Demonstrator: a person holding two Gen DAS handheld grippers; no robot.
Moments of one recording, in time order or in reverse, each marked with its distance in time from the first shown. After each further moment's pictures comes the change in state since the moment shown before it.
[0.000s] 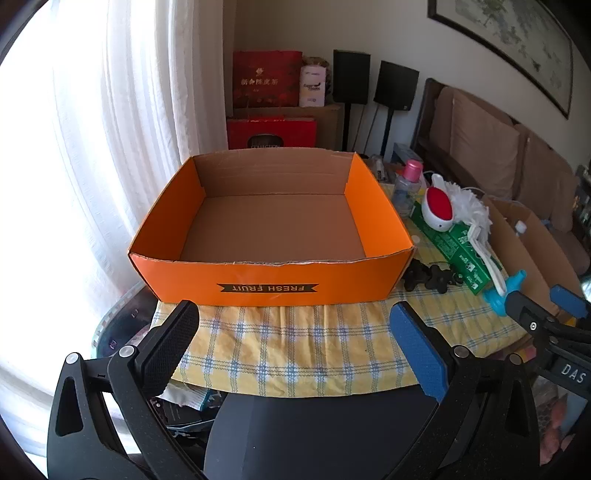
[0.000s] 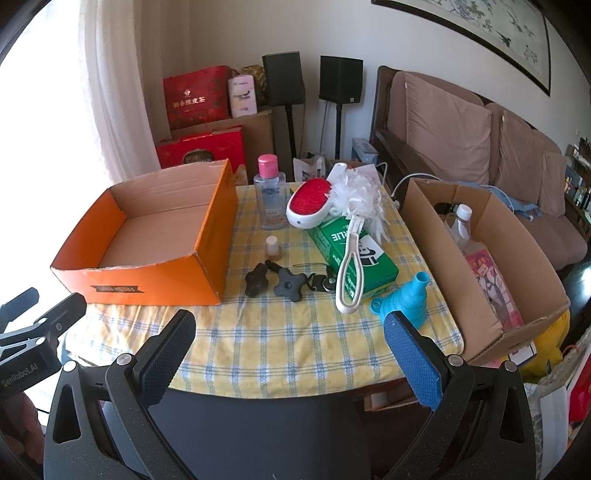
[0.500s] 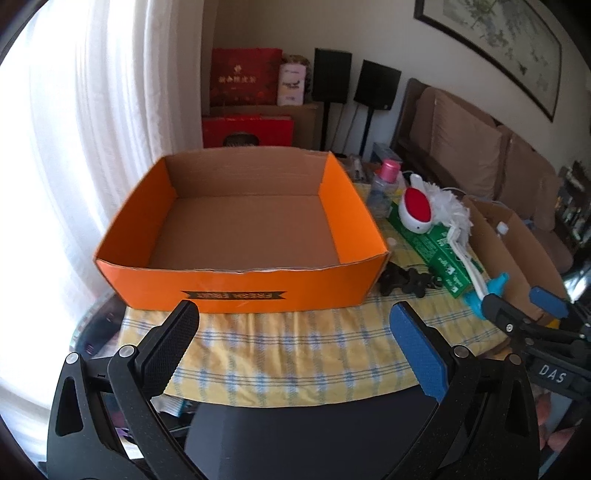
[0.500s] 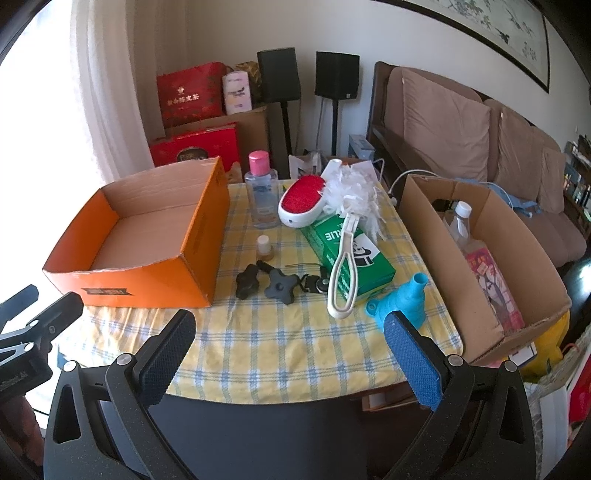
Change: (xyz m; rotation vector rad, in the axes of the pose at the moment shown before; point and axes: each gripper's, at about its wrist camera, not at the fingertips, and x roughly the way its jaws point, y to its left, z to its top) left arm 0.014 -0.011 0.007 0.000 0.016 -0.104; right arm 0.013 -0.008 0.003 0.003 0.019 -0.008
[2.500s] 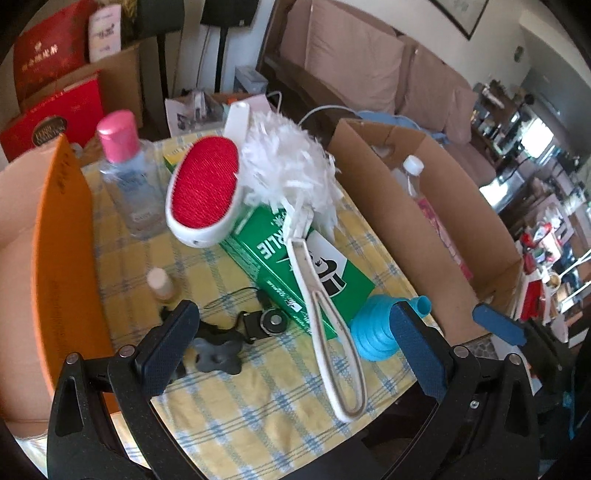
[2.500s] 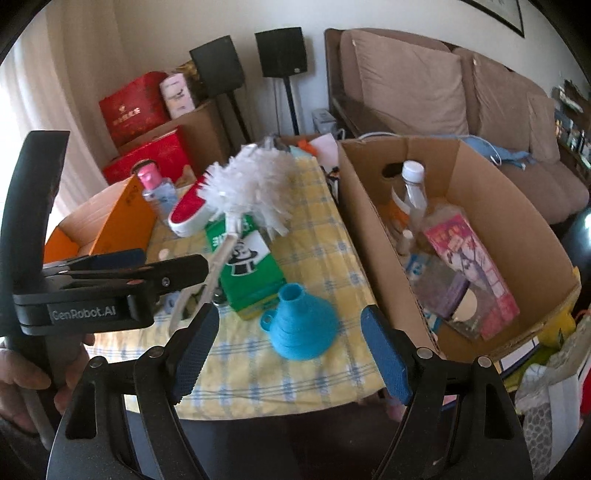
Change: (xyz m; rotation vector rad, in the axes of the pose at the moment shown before) left arm 0.151 -0.194 0.054 0.253 0.319 -0.372; right arm 0.044 -0.139 0.005 0.167 0.080 0.027
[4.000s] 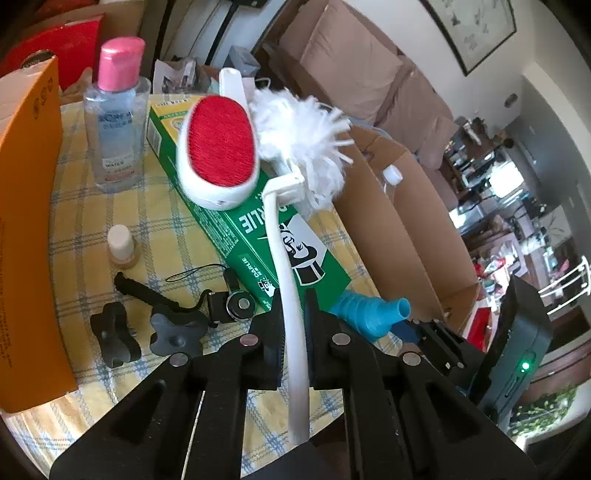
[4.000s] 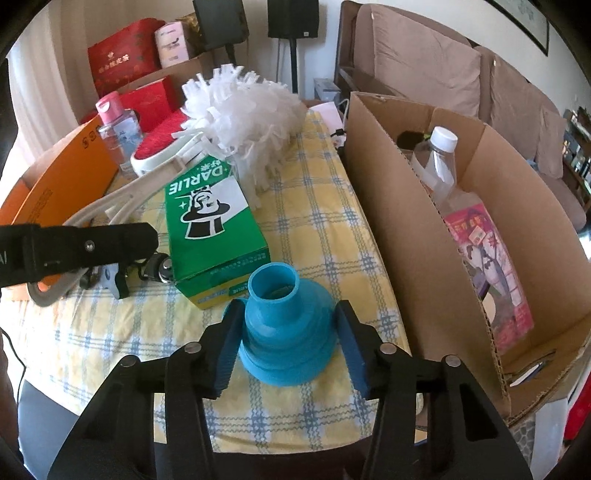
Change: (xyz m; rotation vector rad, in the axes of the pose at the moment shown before) left arm 0.020 0.028 -0.012 -0.164 0.015 -0.218; right arm 0.071 0.012 -0.012 -0.116 0.085 -0.082
